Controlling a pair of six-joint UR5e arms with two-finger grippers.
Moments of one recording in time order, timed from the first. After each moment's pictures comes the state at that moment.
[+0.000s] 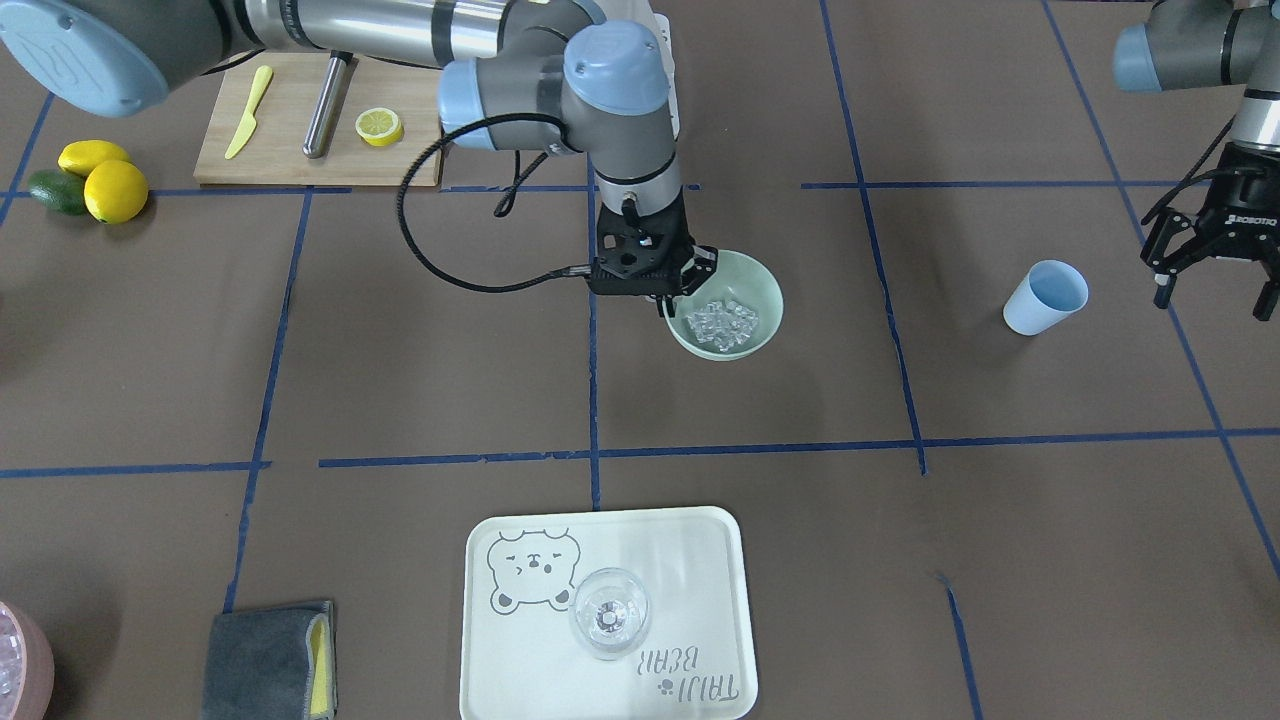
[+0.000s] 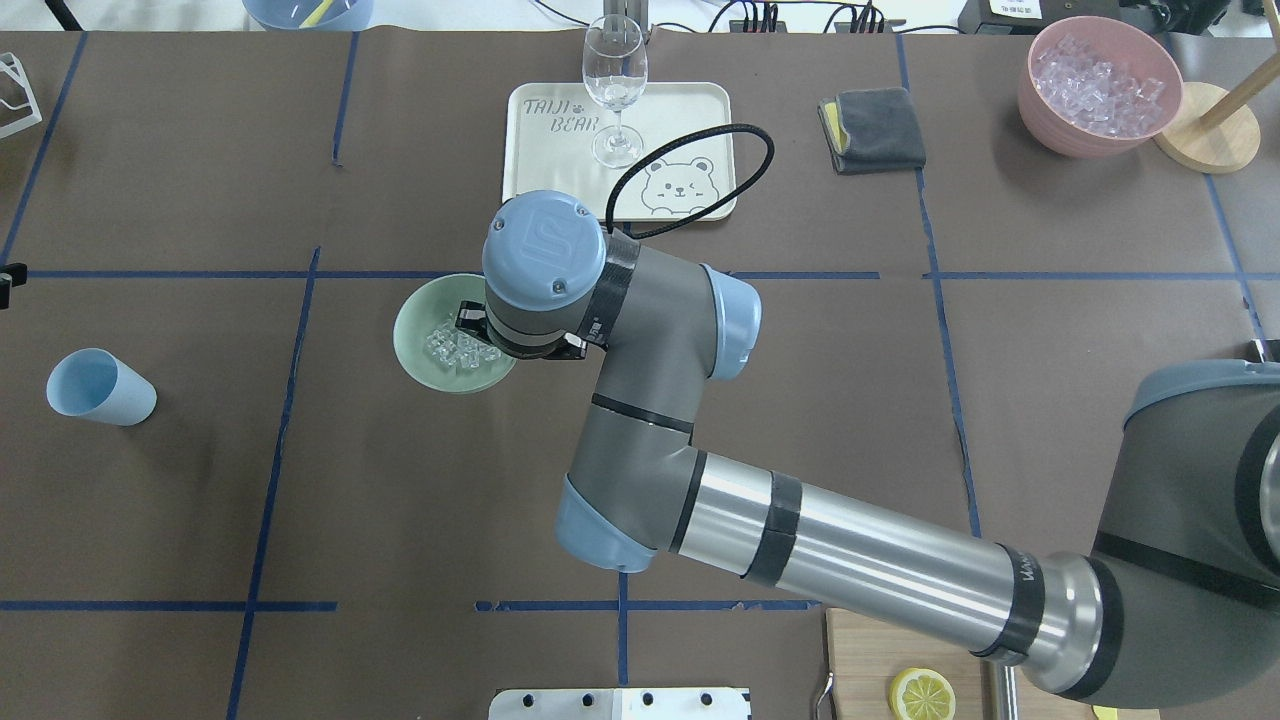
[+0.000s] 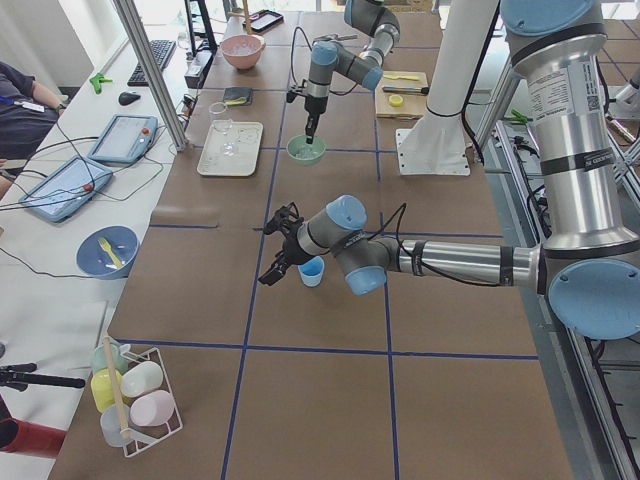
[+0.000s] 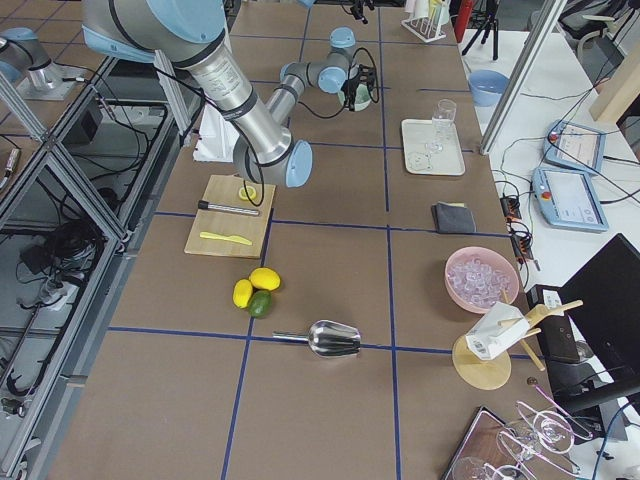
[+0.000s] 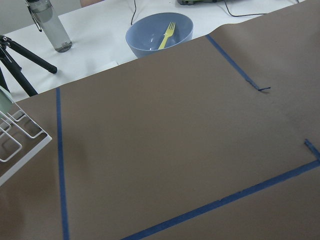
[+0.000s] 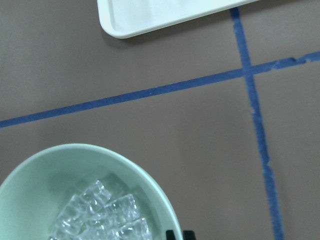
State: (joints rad) left arm -1.11 -1.34 -1.77 -2.54 -1.79 -0.41; right arm 0.50 -0.70 1.55 -1.46 1.79 1.43
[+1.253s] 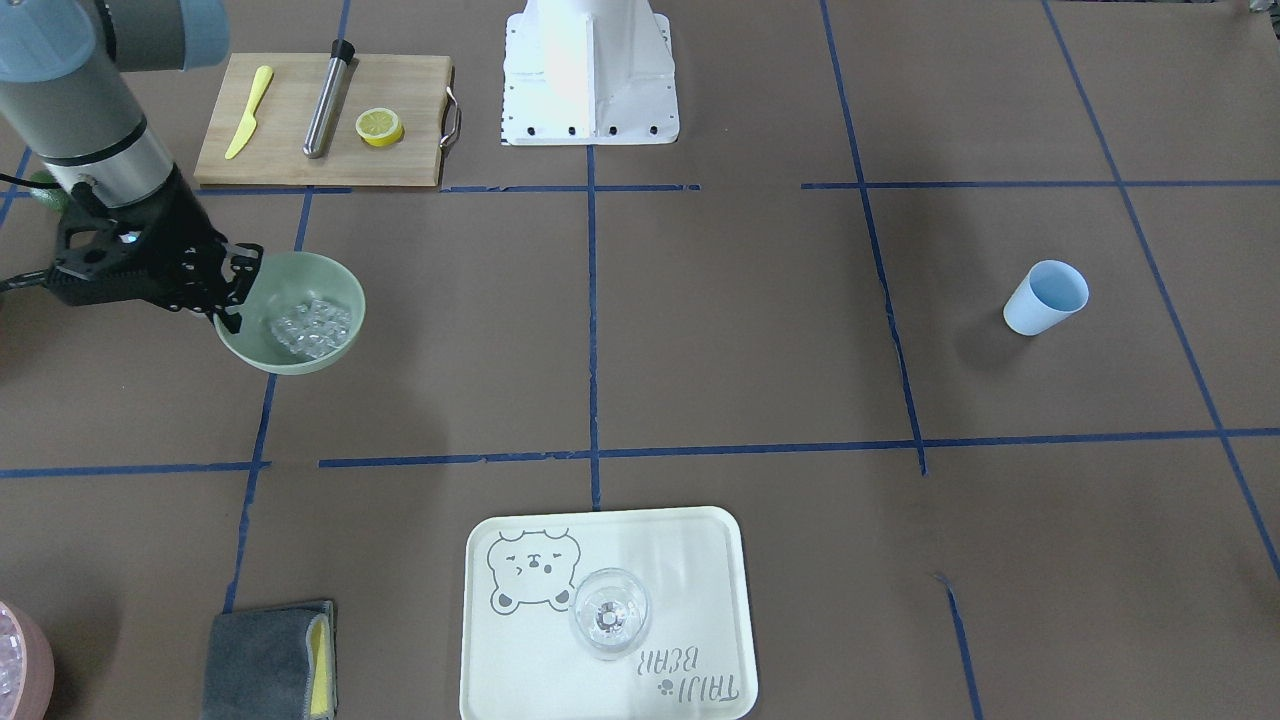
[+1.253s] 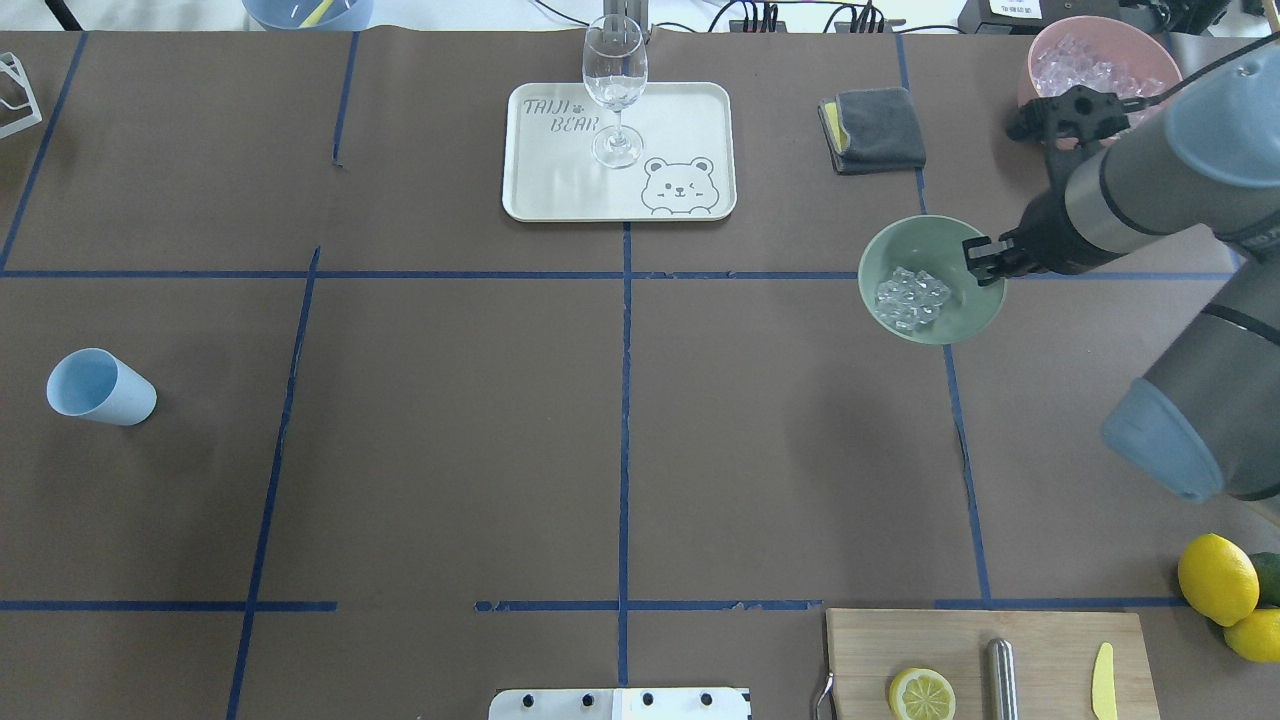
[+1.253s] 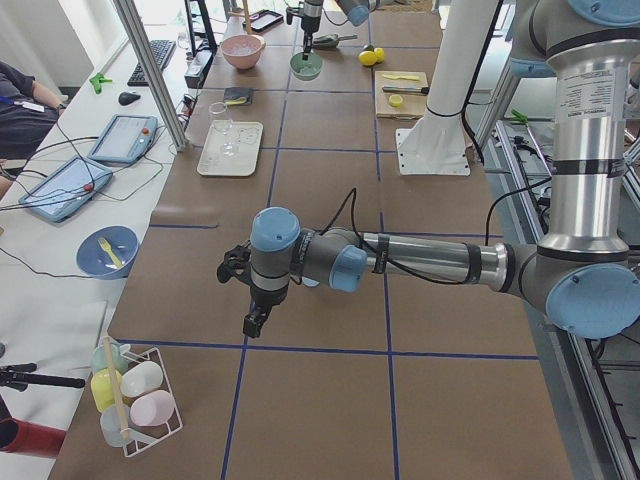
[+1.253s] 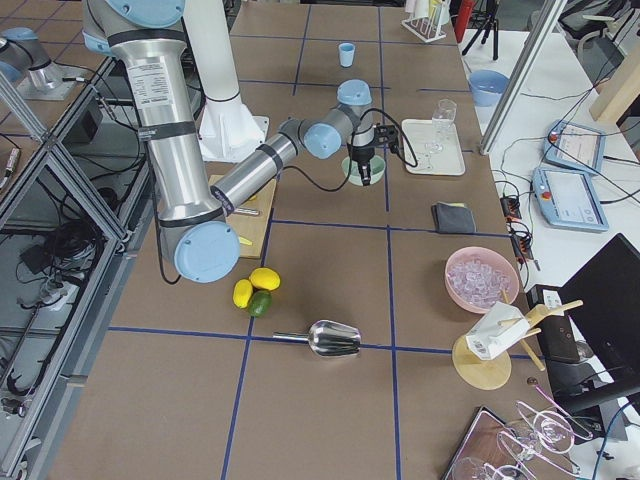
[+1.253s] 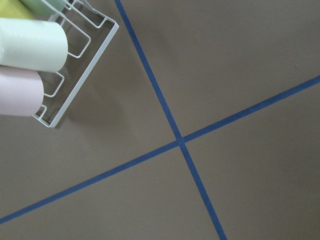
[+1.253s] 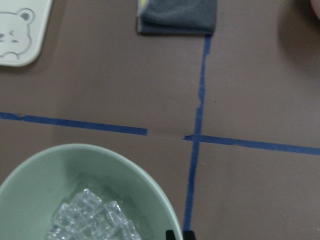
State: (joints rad) left arm -1.51 -1.51 -1.70 -1.78 -2.25 0.16; right arm 0.90 -1.41 1.99 -1.44 2.00 0.81
